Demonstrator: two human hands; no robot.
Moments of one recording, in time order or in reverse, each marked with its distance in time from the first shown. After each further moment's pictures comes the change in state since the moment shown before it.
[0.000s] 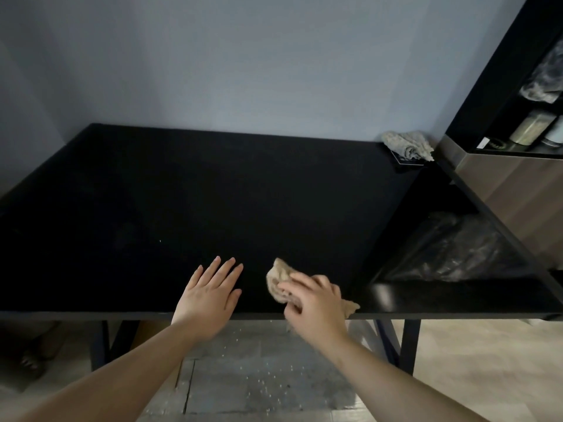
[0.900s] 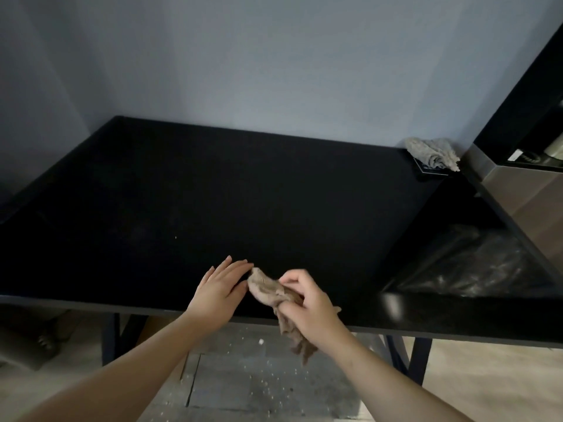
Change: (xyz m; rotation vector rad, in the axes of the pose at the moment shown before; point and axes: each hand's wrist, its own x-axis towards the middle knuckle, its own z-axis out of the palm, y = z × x) left_hand 0.005 -0.005 -0.007 -0.563 0.071 -0.064; right_hand 0.018 -0.028 -0.010 0.662 -0.218 0.159
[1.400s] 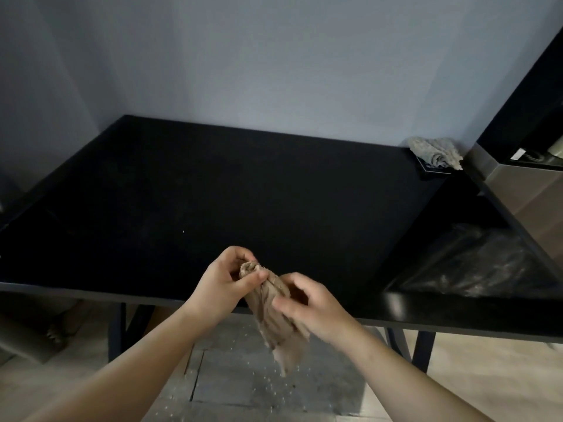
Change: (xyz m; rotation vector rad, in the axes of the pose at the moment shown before) left_hand -0.035 0.040 -0.026 -0.703 0.118 0.000; right_hand -0.020 -0.027 -0.011 0.157 -0.209 -0.018
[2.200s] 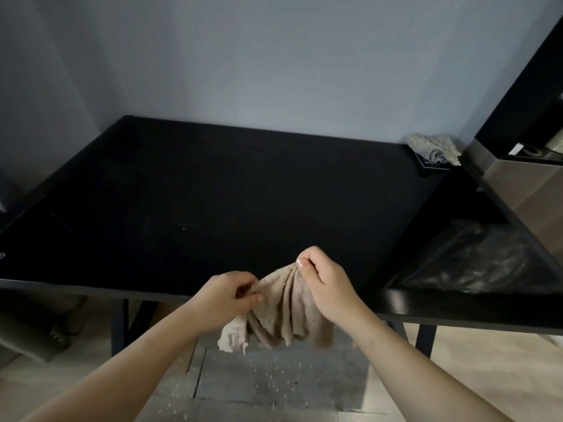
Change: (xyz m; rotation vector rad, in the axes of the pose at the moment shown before) left_hand -0.003 -0.008 -0.008 0.610 -0.300 -0.050; right_hand -0.001 -0.008 -0.013 -0.275 0.307 -0.161
